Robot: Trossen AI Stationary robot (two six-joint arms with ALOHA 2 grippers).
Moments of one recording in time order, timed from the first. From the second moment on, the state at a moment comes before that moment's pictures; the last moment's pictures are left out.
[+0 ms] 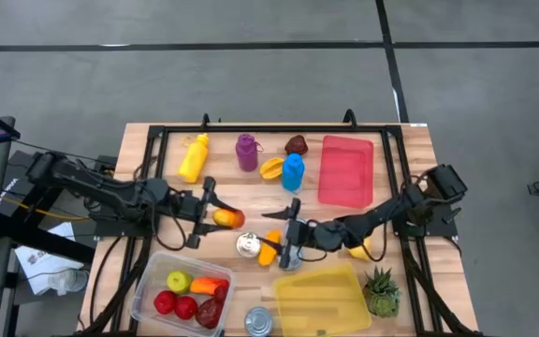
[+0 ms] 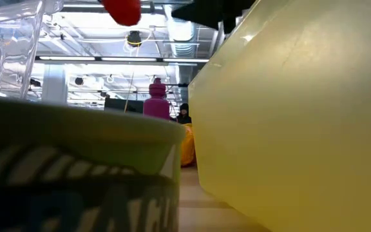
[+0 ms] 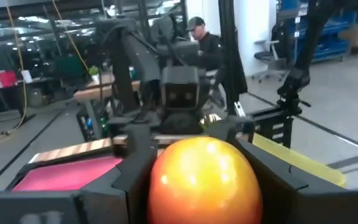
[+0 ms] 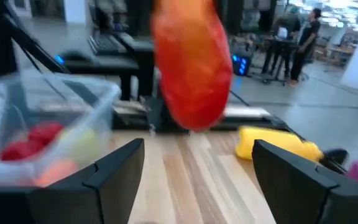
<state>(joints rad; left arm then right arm) -0.24 0.94 0.54 0.43 -0.05 0.16 0.37 1.75 0.93 0.73 0.60 -0.07</state>
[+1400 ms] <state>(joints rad) -0.13 1.25 0.54 0.78 0.05 0.13 0.25 1.75 1.05 0.51 0.42 -0.08</state>
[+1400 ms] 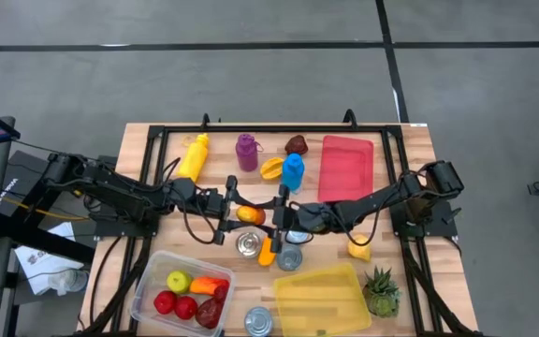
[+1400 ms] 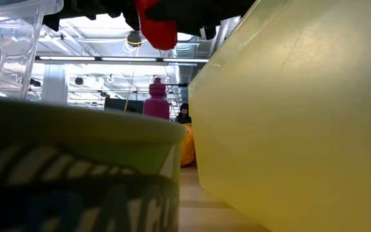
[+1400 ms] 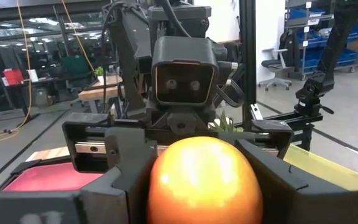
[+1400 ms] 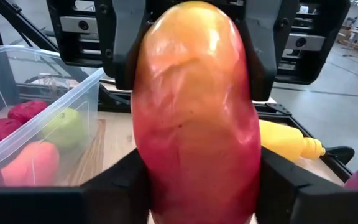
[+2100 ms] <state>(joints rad) -0.14 0.80 0.54 0.38 0.03 0.15 0.26 1.75 1.05 0.49 0.37 -0.09</state>
